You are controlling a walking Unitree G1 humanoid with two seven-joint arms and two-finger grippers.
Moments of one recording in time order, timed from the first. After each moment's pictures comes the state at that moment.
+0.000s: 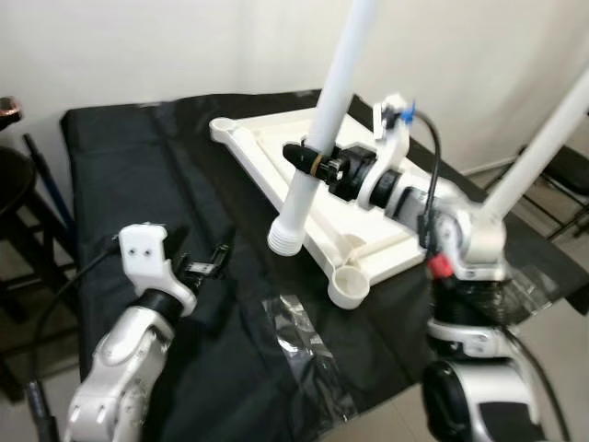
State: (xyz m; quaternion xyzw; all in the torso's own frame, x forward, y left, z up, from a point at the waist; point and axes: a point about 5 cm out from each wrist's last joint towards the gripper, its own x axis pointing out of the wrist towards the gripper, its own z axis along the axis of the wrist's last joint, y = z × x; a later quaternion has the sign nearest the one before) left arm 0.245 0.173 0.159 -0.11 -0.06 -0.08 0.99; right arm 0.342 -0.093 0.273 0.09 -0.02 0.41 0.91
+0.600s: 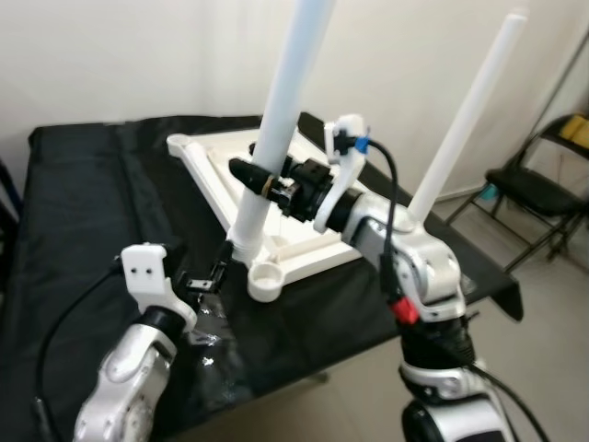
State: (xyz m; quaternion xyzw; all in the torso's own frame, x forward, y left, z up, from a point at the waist) left arm 0.256 0.157 0.161 -0.12 -0.08 -0.12 0.98; right arm 0.313 -0.048 0.277 0.01 -0.11 0.47 0.88
